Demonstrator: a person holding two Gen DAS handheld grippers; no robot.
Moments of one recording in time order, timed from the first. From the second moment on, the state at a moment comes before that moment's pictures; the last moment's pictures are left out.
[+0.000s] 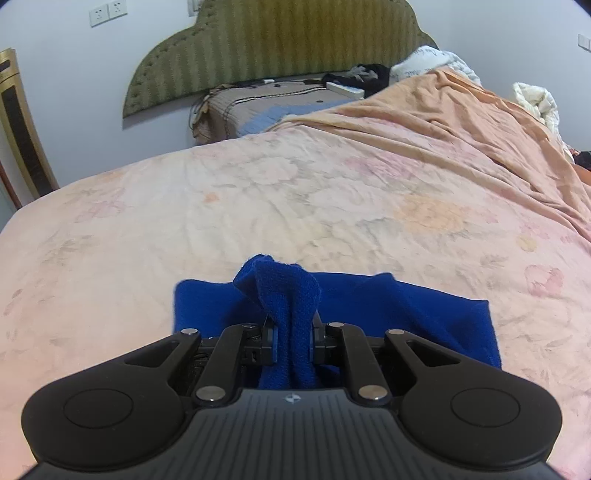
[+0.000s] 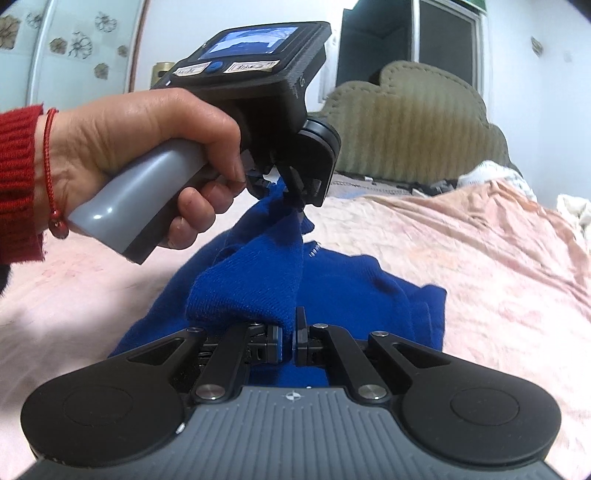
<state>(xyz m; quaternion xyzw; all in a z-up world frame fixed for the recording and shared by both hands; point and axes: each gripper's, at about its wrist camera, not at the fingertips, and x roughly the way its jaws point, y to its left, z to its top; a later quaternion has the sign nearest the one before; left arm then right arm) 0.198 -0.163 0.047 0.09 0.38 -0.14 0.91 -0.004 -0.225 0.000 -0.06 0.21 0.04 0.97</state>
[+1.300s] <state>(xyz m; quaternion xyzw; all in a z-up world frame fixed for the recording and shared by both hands) 0.169 -0.164 0.062 0.00 0.34 -0.19 0.92 0.014 -0.360 -0.047 0.34 0.28 0.09 0.89</state>
